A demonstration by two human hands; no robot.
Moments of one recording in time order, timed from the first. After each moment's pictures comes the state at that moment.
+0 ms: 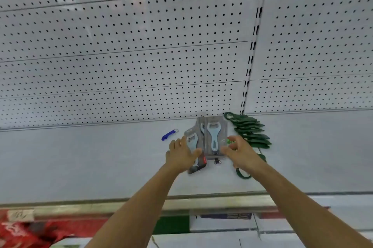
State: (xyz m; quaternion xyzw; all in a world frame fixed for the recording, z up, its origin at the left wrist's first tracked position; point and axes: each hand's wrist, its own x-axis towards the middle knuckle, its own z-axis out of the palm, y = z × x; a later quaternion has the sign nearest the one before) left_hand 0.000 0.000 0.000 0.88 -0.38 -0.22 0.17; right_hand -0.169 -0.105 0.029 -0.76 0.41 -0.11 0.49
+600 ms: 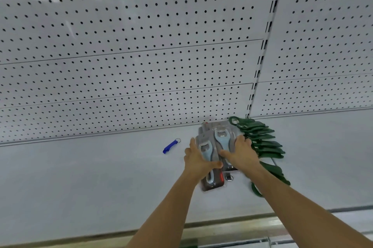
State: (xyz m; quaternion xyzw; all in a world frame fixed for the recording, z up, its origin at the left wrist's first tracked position) left_hand 0.017 -0.047 -0.016 0.81 -0.27 -0.35 0.39; right_hand -0.096 -0.133 0.017 -0.80 0.53 -0.03 0.28
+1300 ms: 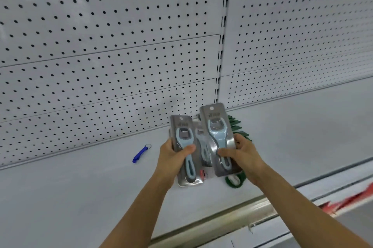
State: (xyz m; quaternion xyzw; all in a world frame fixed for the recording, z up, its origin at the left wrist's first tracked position) left_hand 0.012 -0.045 0.021 0.65 -0.29 -0.41 0.57; right_hand -0.169 -0.132 0.028 -0.56 0.48 -0.28 0.61
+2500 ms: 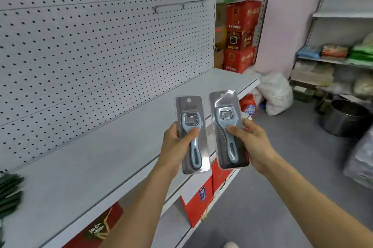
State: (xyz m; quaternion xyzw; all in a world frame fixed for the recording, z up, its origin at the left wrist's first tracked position) left_hand -0.608 -0.262 0.070 0.52 -0.50 -0.50 0.49; right_hand -0.802 -0.243 0.079 -0.39 0.49 -0.57 0.53
